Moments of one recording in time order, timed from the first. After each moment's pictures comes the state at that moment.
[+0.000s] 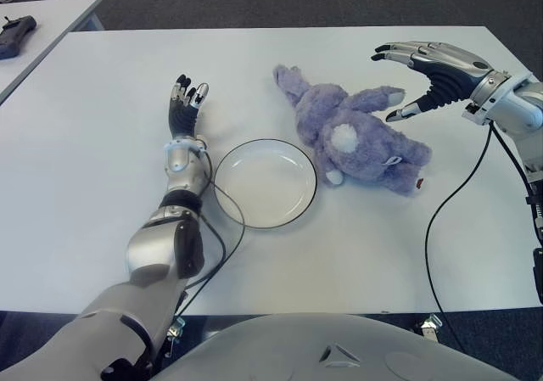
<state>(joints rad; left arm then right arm) -0.66 0.11 0.41 1.18 -0.12 -0.53 -0.05 -0.60 -0.89 0.13 0.25 -0.44 -0.50 0.44</state>
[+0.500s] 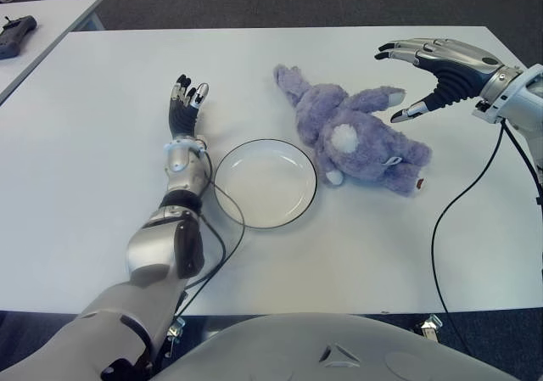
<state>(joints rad) -0.66 0.11 0.41 1.18 -0.12 -0.53 -0.05 -0.58 -0.93 0.10 0.16 -0.41 -0.47 0.52</state>
